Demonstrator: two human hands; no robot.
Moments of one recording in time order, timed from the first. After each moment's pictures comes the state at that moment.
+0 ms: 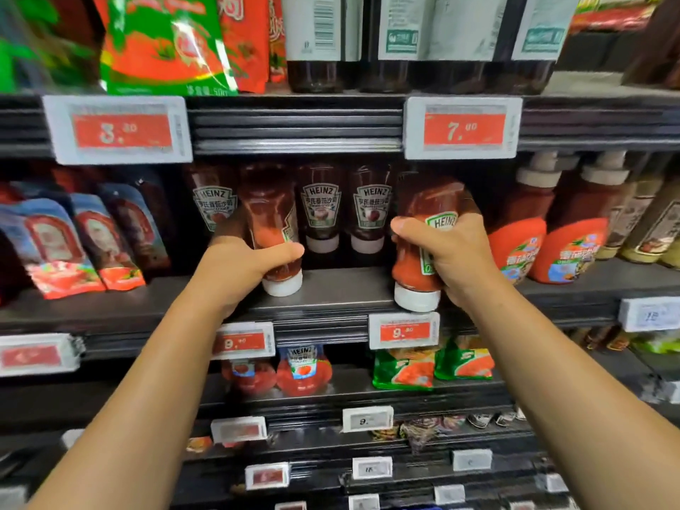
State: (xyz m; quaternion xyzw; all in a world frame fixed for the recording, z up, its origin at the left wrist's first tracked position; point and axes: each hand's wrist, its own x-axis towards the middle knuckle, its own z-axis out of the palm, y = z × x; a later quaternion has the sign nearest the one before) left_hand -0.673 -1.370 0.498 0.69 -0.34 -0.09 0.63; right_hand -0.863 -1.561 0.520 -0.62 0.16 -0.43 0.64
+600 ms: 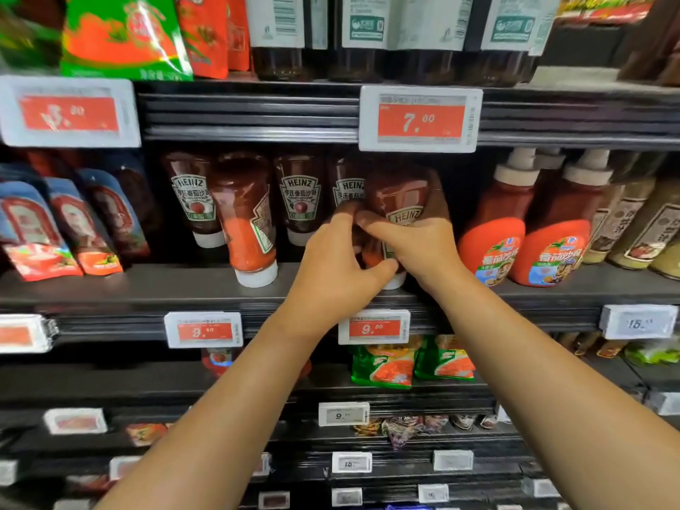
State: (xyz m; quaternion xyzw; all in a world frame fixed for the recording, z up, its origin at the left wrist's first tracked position) left_hand -0.799 -1.447 0.513 0.74 -0.43 -0.03 0.51; right_hand -0.846 -1.583 0.508 -0.66 0.16 -0.42 0.60
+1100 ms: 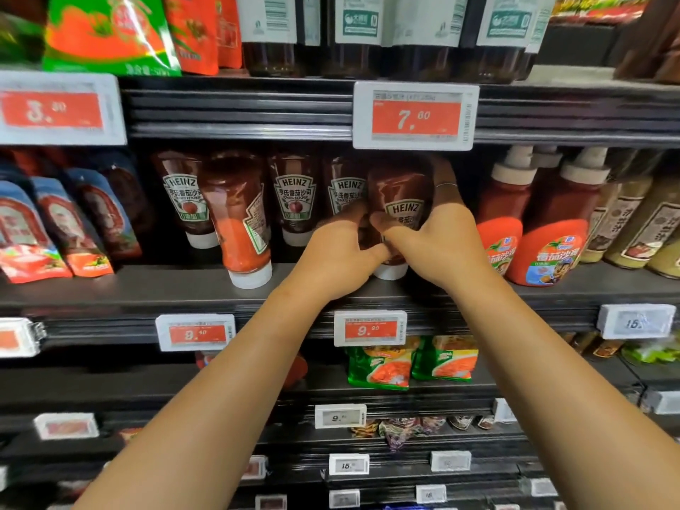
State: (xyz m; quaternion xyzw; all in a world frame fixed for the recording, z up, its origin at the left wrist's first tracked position) left_hand -0.772 -1.475 0.512 0.76 -0.47 -0.04 0.44; right_hand -0.877 -1.586 0.529 -0.82 0.23 -0.39 0.35
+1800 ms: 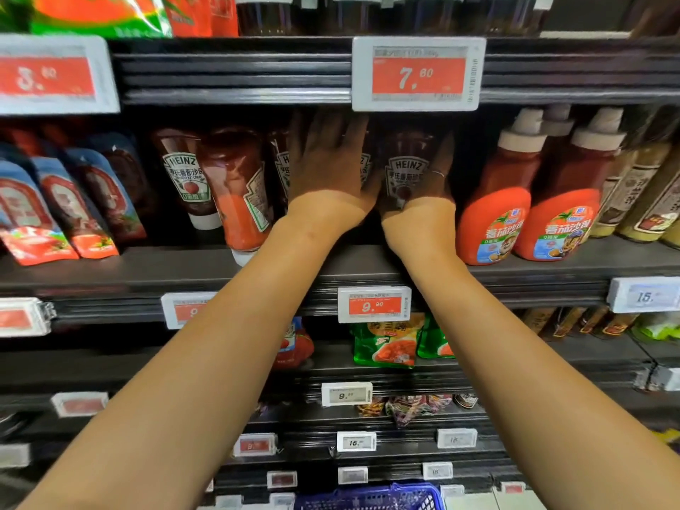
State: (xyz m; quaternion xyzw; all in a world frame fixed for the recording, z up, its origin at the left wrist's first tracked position) left_hand -0.738 -1.503 0.538 0.81 -0.45 0.30 0.20; right_hand -0.832 -1.588 0.493 -0.76 0.32 -0.47 0.33
